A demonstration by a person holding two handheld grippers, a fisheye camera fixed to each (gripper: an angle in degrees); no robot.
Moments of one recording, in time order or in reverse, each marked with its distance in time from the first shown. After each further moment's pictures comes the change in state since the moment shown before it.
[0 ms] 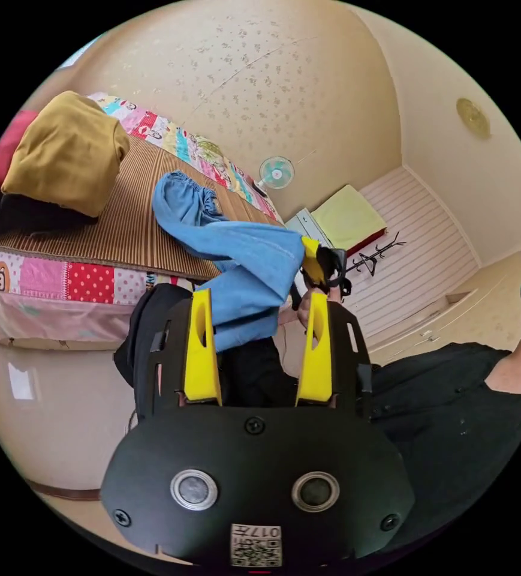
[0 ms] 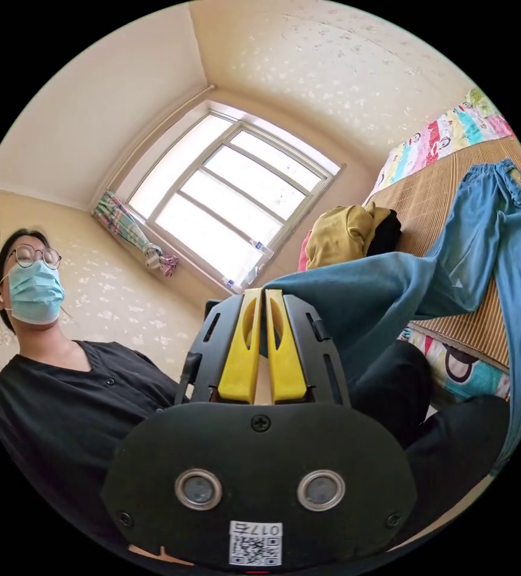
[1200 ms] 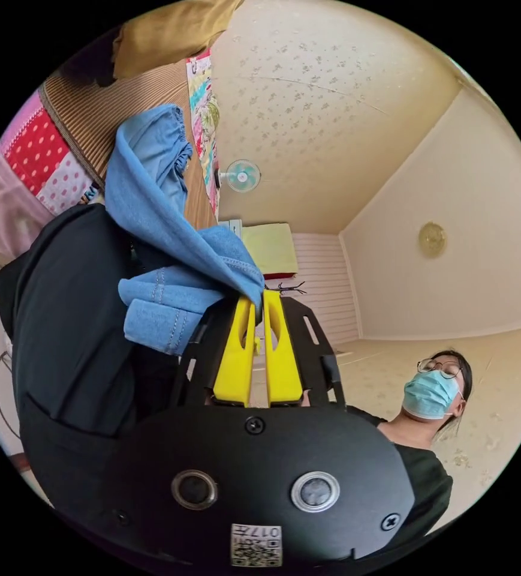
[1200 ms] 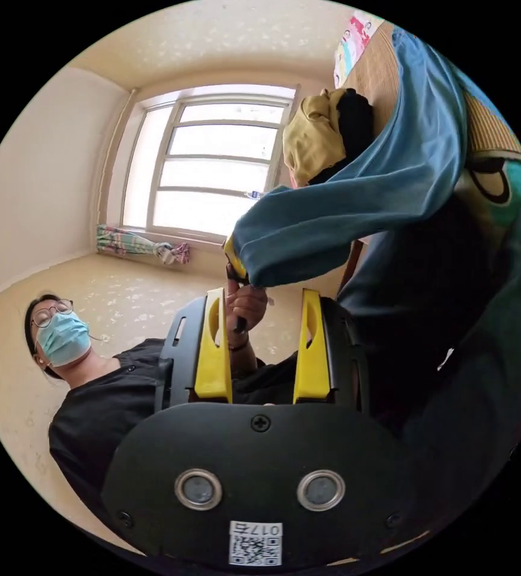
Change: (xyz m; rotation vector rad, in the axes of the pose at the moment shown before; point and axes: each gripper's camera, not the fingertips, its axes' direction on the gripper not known) left arm -0.102 -0.026 0.014 0.064 0.646 -0.422; right arm 0.070 0.080 -0.008 -0.227 -0.214 0.396
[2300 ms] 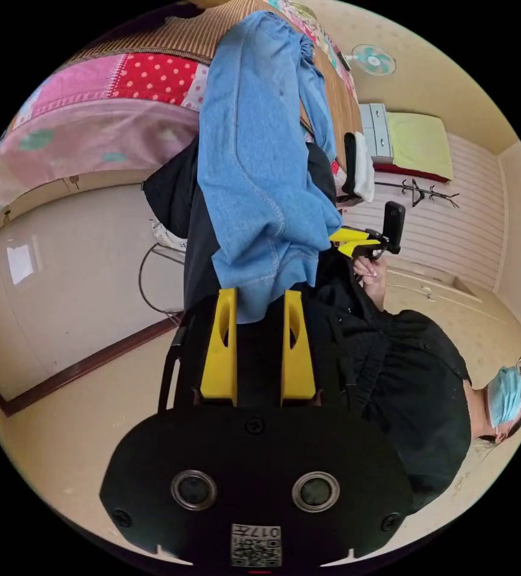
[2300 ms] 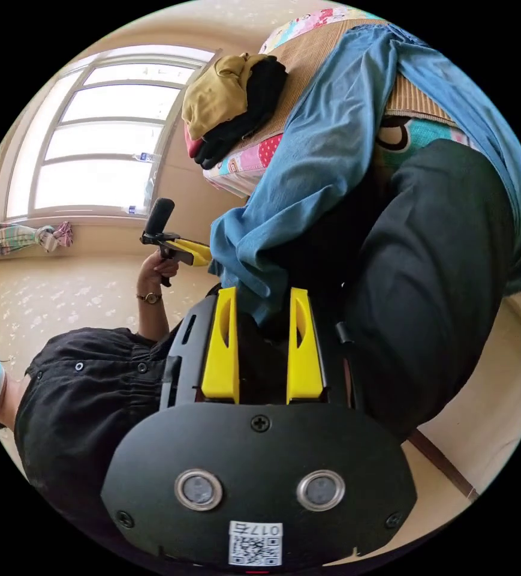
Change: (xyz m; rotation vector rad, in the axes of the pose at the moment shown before) left arm -0.047 -0.038 0.039 -0.658 -0.760 -0.160; right arm -0.005 -0.010 0.050 -0.197 0.637 0.160
